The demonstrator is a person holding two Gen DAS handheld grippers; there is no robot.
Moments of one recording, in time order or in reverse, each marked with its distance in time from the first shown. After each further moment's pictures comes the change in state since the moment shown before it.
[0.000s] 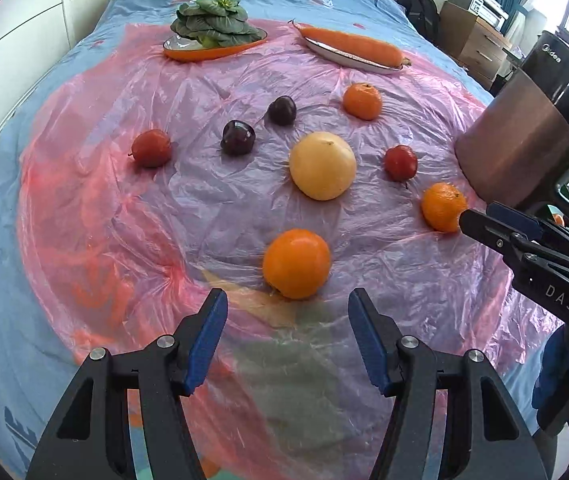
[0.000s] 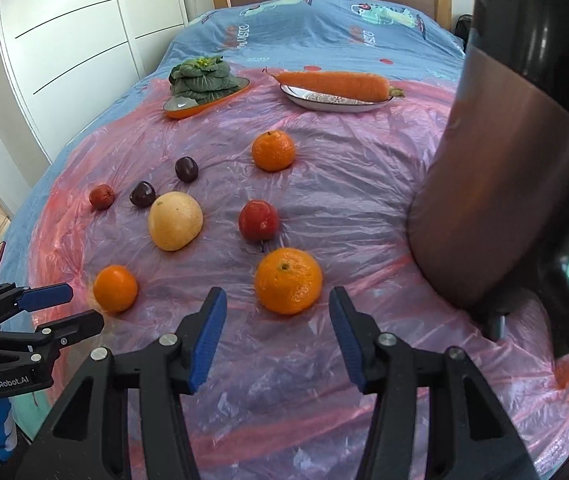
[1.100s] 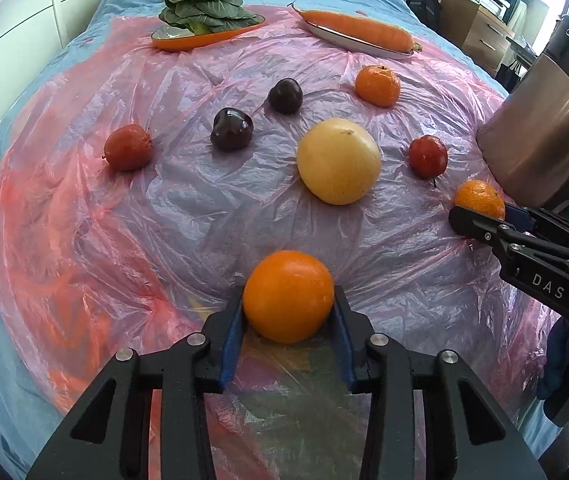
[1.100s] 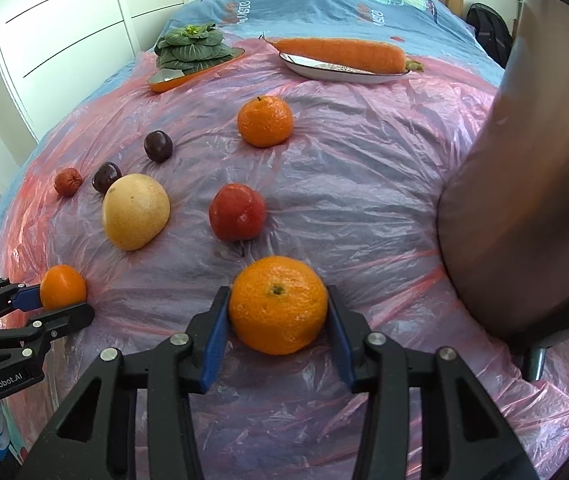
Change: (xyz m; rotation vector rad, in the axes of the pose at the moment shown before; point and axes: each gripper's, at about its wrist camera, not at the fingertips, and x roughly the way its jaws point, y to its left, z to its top) left arm 0.033 0.001 0.010 0.027 0.014 0.023; right arm 0.049 -0.008 0.007 -0.026 0.062 0.001
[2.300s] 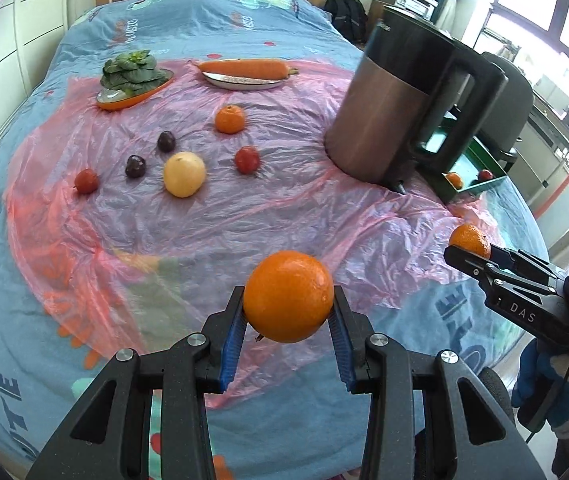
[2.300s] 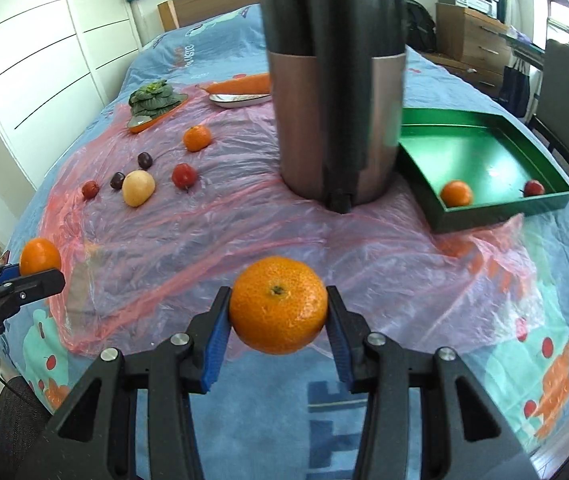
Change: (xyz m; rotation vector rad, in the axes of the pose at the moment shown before) left arm -0.131 -0.114 -0.055 0.136 -0.079 -0.157; right arm -0.175 -0.071 -0.116 0.199 -0.095 -0.083
